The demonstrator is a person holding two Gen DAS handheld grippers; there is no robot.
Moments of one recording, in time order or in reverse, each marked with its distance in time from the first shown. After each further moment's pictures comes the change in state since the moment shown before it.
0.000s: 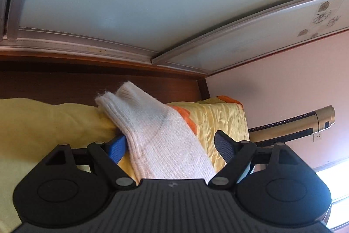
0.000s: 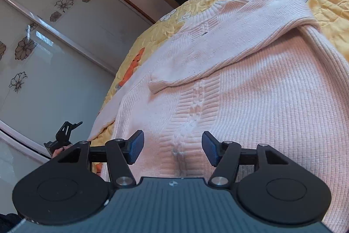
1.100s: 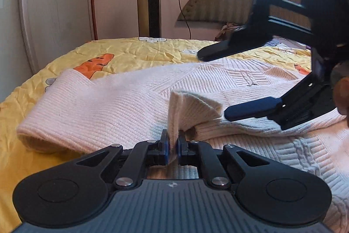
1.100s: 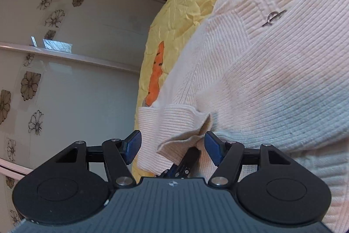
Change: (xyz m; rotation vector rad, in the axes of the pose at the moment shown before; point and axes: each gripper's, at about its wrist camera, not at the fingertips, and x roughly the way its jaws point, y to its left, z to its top) left arm 0.008 -0.134 -0.362 1.336 0.060 -0.109; right arm 0.193 0.015 0.114 0.259 0.206 0.215
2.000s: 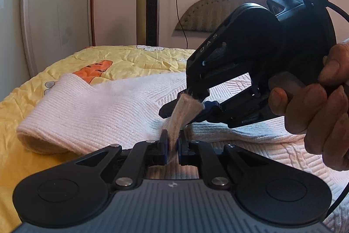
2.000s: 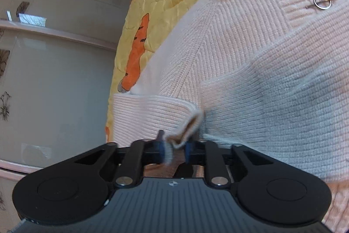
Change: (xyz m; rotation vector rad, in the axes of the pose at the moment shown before) left arm -0.006 0.001 -0.002 -0.022 -0.043 -0.031; right arm 0.064 0.027 0.005 -0.068 0.097 -0.181
